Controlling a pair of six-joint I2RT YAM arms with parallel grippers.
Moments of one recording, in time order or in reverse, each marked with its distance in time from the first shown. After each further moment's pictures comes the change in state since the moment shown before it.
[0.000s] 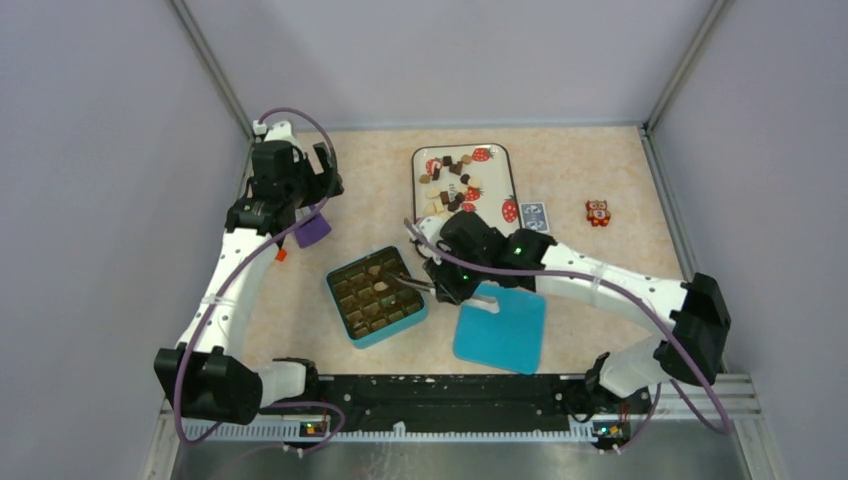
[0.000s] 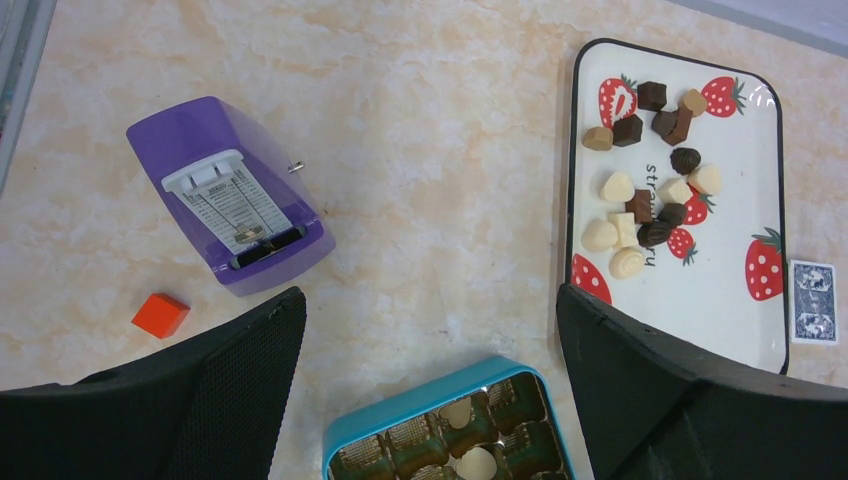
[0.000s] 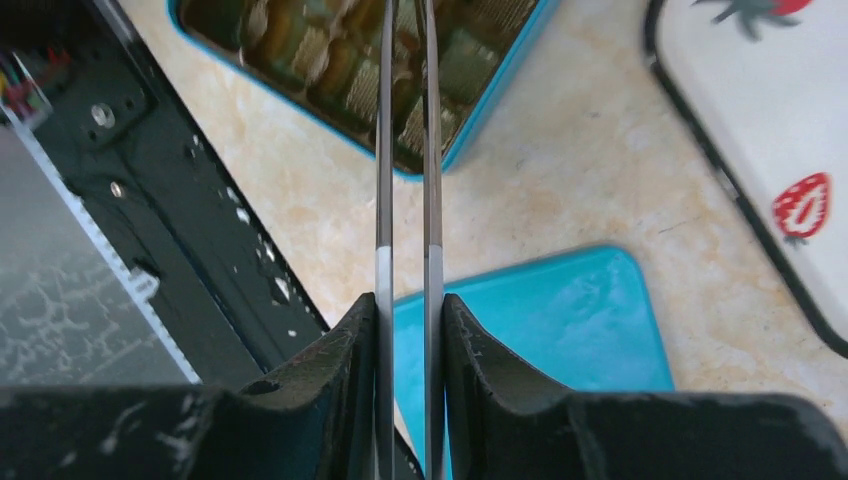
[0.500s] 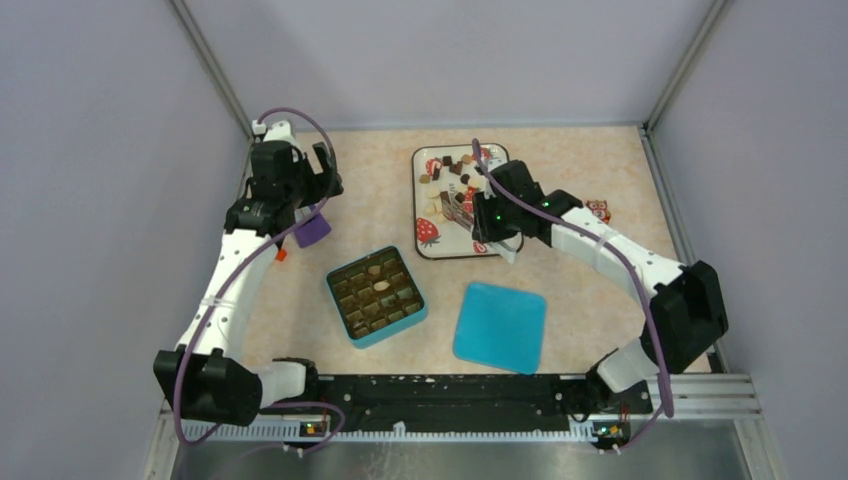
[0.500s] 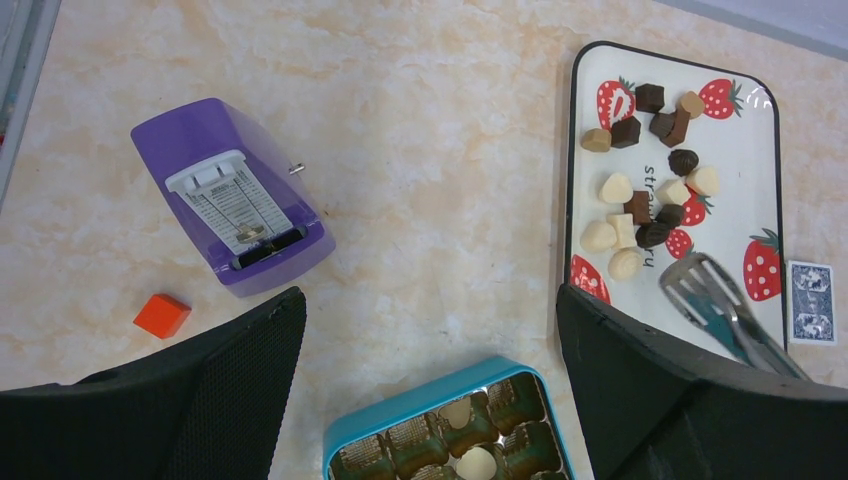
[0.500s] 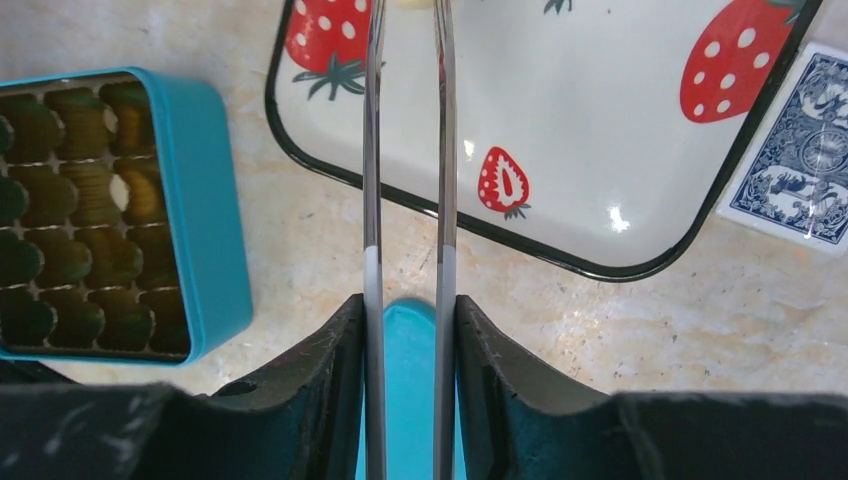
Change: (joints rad) left arm 0.000 -0.006 0.000 0.000 0.000 0.001; right arm -0.421 0.016 0.005 0.126 0.082 0.200
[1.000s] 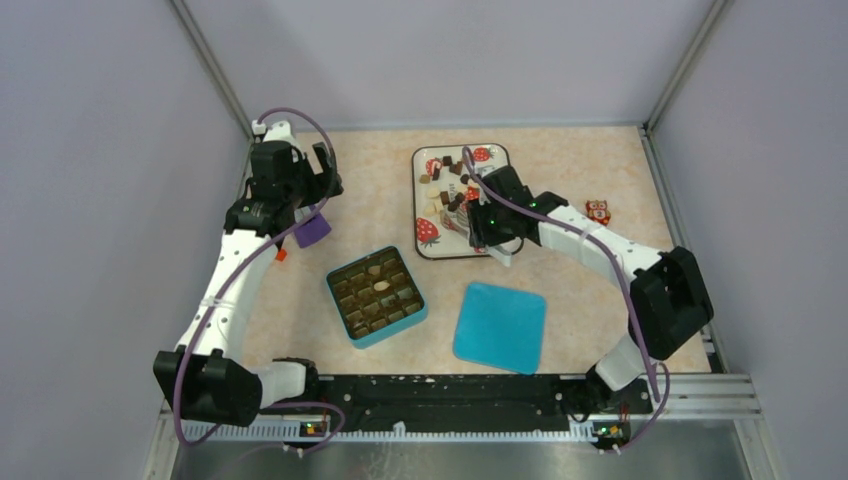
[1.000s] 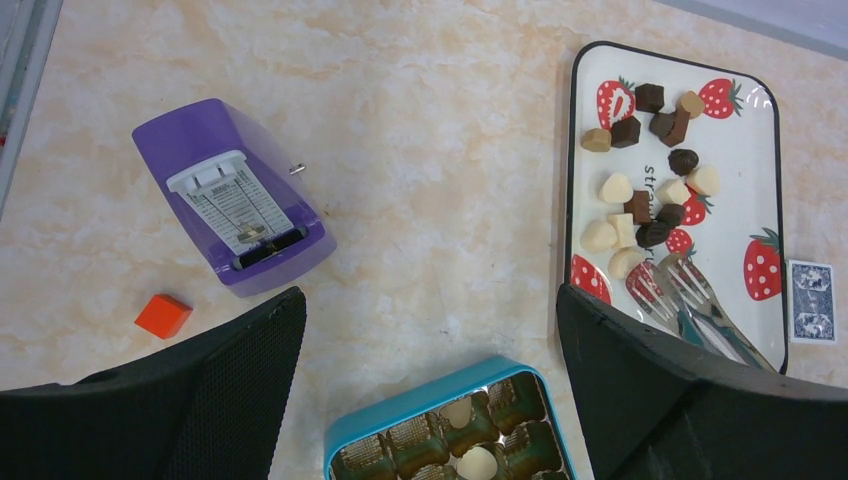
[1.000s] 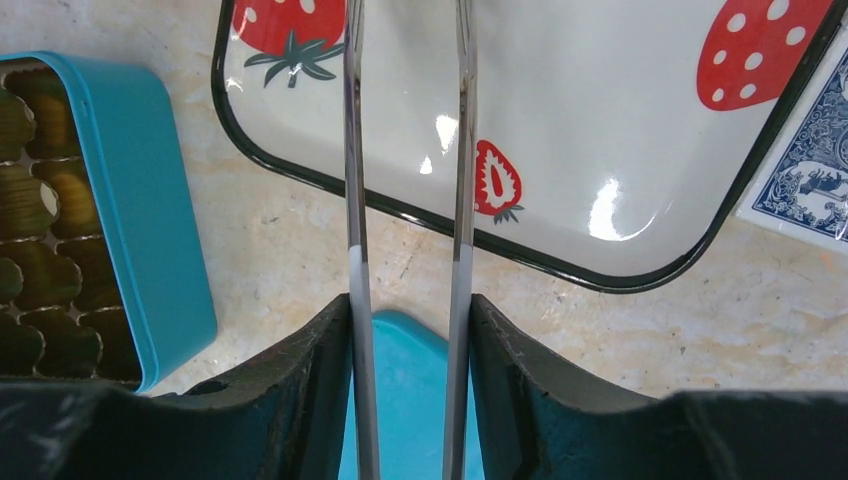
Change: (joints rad) left arm 0.000 -0.003 0.000 -0.002 0.000 0.003; right arm 0.003 0.105 -0.018 0.026 0.024 0.004
